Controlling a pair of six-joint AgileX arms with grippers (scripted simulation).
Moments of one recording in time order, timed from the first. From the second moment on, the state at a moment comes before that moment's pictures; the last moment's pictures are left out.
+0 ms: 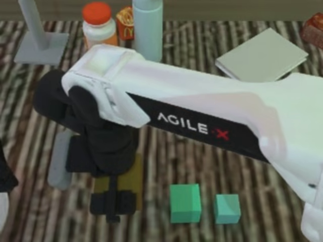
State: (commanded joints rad) left arm 0.02 0.00 0.00 0.00 0.00 0.00; right arm 1.04 2.33 2.12 -1.35 0.00 -0.52
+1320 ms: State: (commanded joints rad) left arm 0.02 0.00 0.00 0.00 0.00 0.00; right arm 1.04 2.37 1.89 -1.09 0.00 -0.52
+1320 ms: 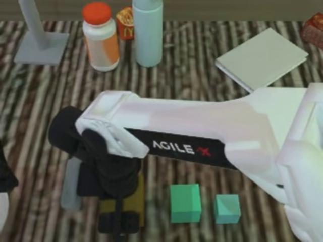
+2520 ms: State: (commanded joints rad) left arm 0.02 0.00 0.00 0.00 0.00 0.00; right arm 1.04 2.35 2.02 -1.25 0.00 -0.52
